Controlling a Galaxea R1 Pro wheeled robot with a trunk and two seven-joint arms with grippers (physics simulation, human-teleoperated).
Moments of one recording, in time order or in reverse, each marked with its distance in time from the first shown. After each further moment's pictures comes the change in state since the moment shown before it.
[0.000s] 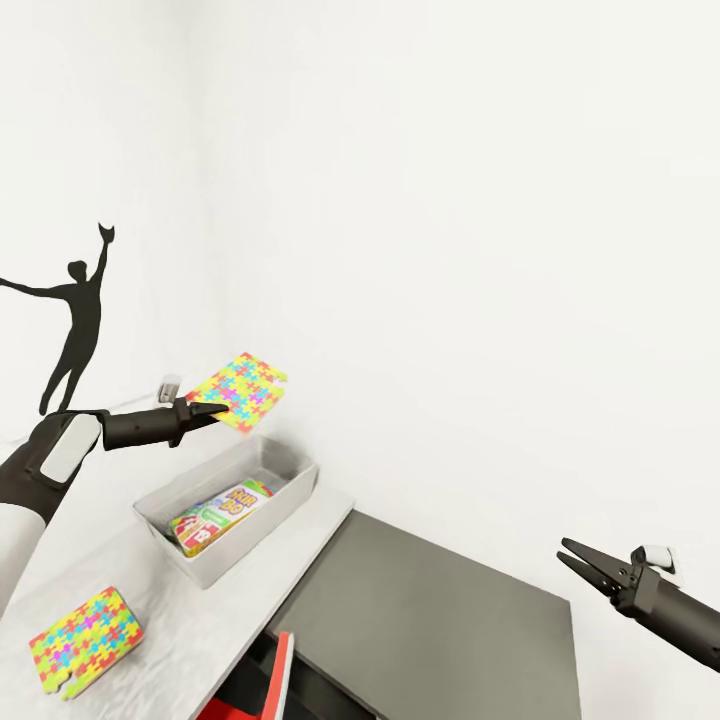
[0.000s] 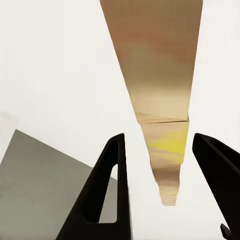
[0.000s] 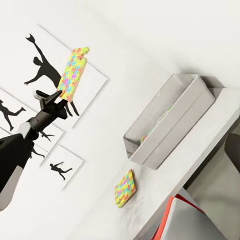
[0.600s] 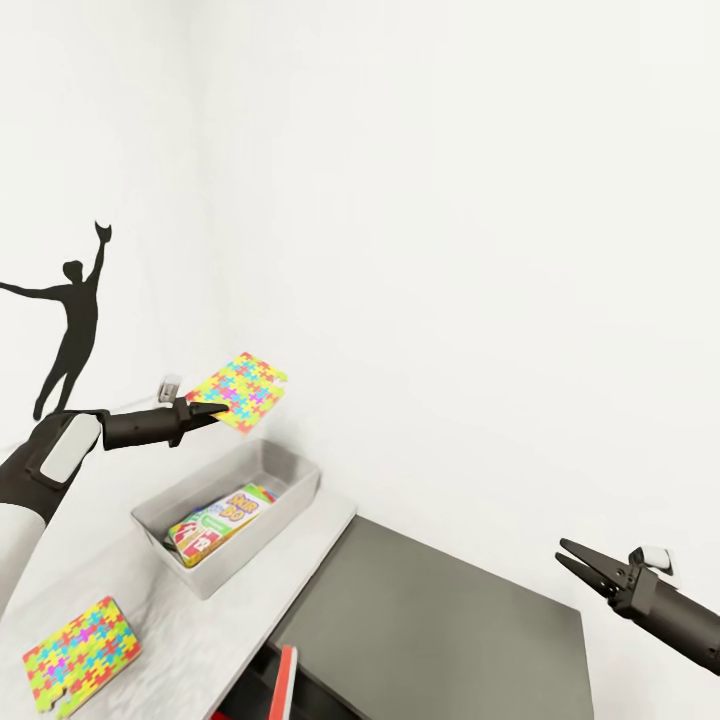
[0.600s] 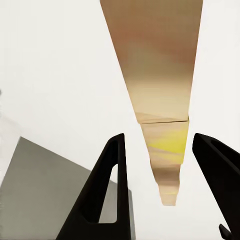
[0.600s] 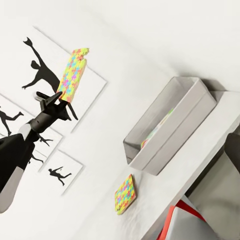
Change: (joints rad) left arm 0.000 0.000 0.001 -0.001 0.000 0.000 0.000; right arm 0.000 0.010 0.000 0.005 0.001 -0.002 -0.001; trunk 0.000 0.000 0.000
